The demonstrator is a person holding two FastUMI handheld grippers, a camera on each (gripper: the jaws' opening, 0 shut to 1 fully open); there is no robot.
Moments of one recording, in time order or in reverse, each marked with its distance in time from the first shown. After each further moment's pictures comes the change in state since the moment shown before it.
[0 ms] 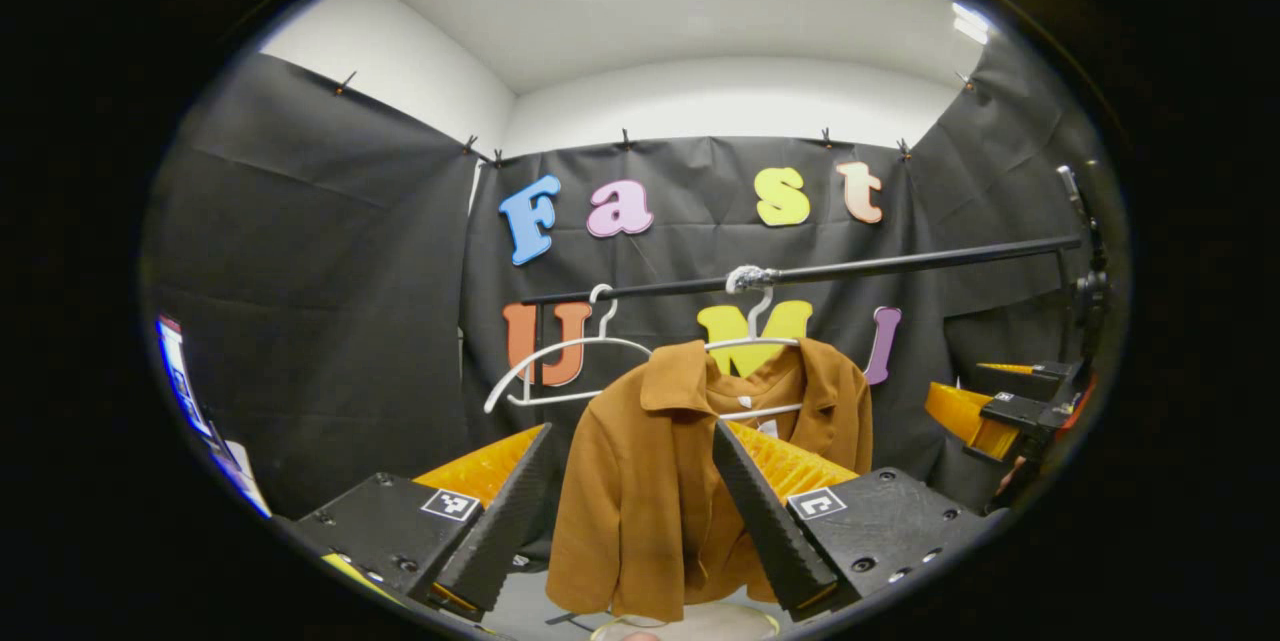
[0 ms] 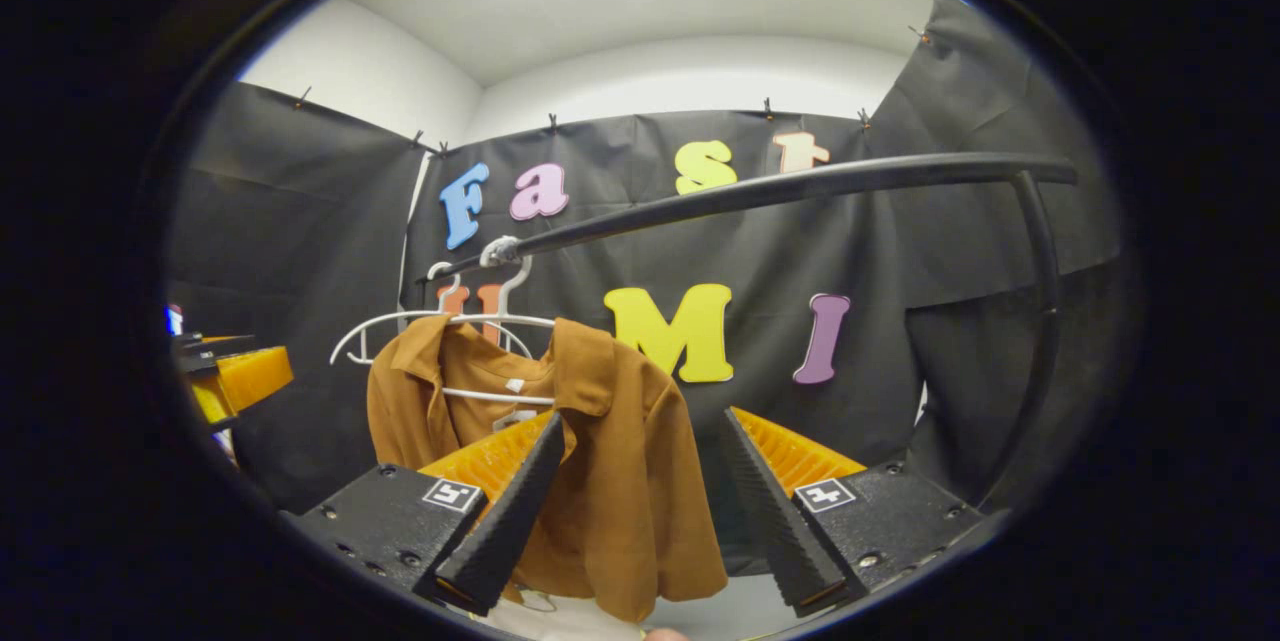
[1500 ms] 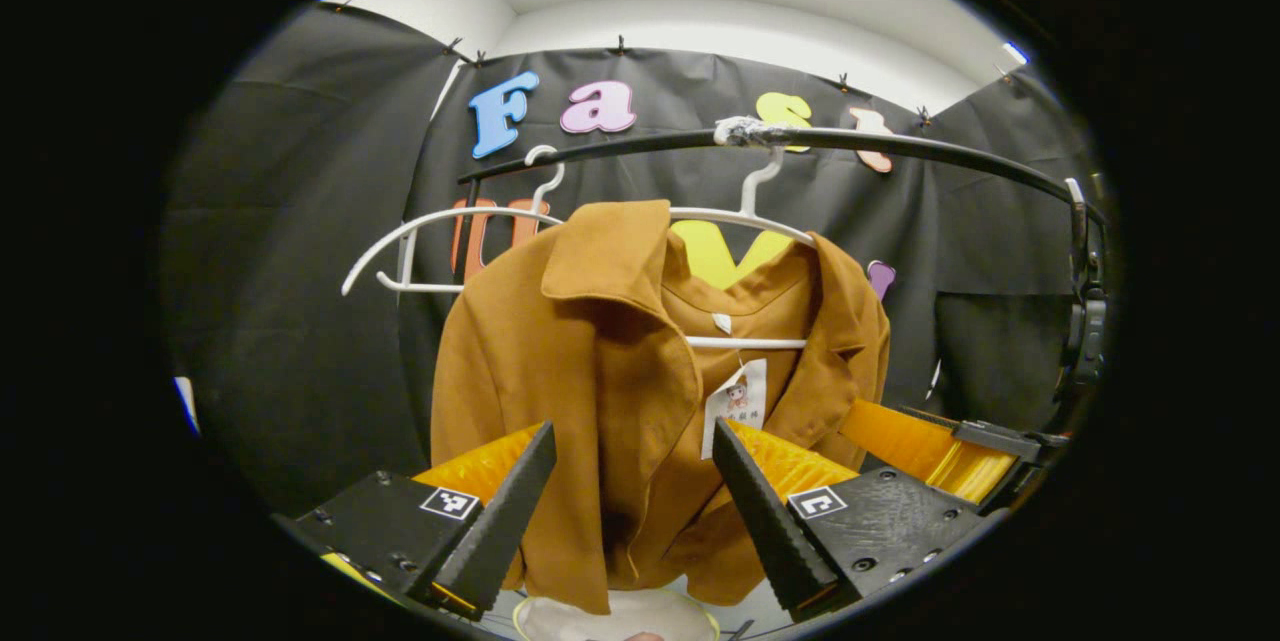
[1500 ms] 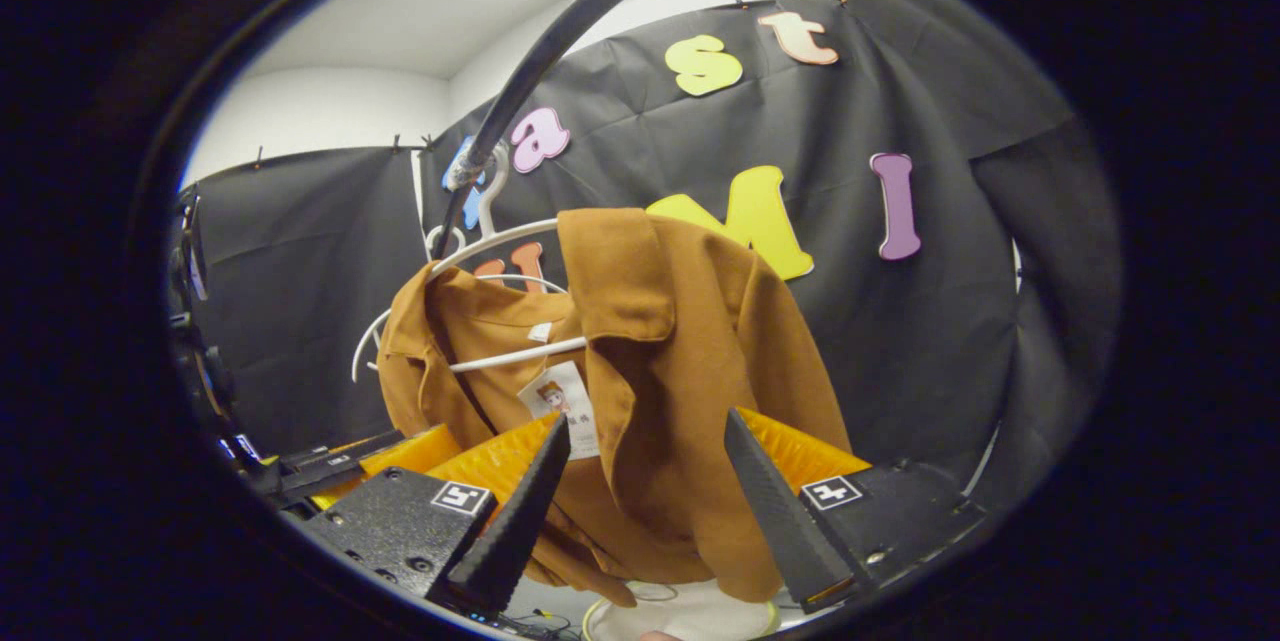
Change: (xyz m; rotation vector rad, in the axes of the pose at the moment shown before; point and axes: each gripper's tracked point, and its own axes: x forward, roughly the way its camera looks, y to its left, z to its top) left arm 0.110 -0.062 -0.101 -0.139 0.221 -0.085; right arm 0.101 0.064 -0.082 0.301 0.211 0.190
